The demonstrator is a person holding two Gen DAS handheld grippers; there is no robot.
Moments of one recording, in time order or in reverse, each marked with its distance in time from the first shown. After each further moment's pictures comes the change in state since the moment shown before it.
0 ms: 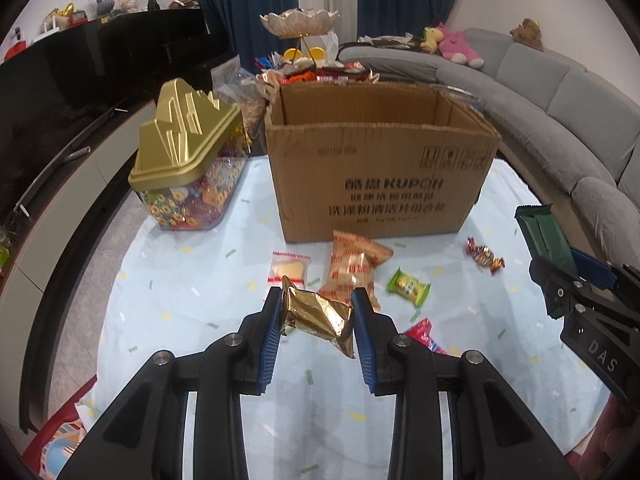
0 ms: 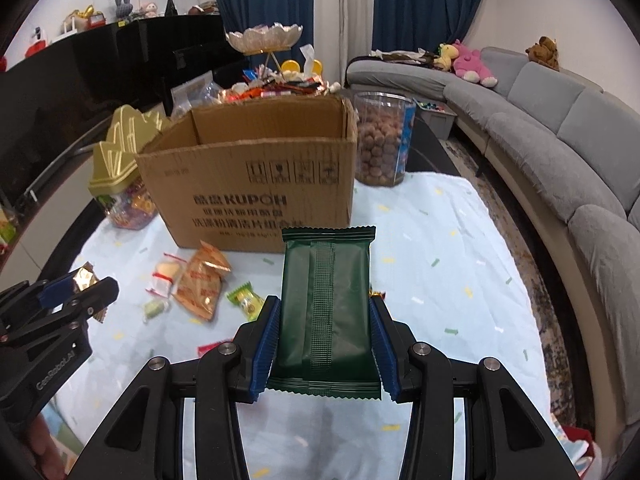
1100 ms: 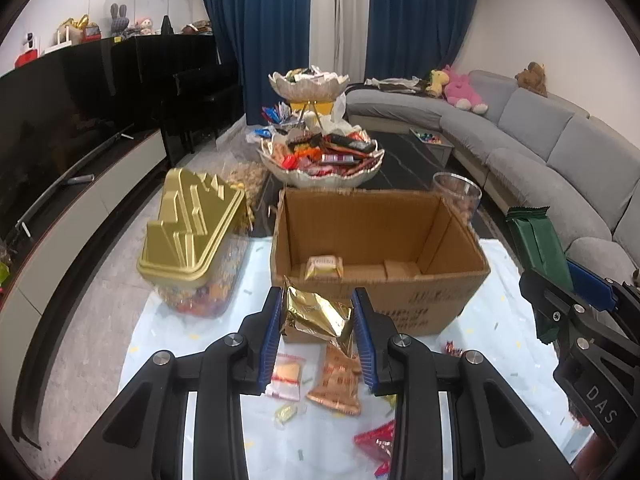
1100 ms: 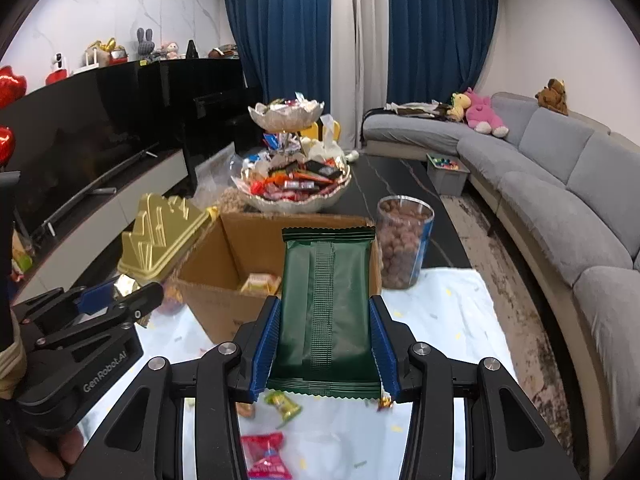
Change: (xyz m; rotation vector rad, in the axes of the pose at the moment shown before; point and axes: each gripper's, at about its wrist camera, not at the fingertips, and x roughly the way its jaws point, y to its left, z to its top) left arm -0.028 0.005 0.106 -0.055 -0.128 -0.014; right arm -0.042 0.016 0.098 -0.031 -0.174 0.049
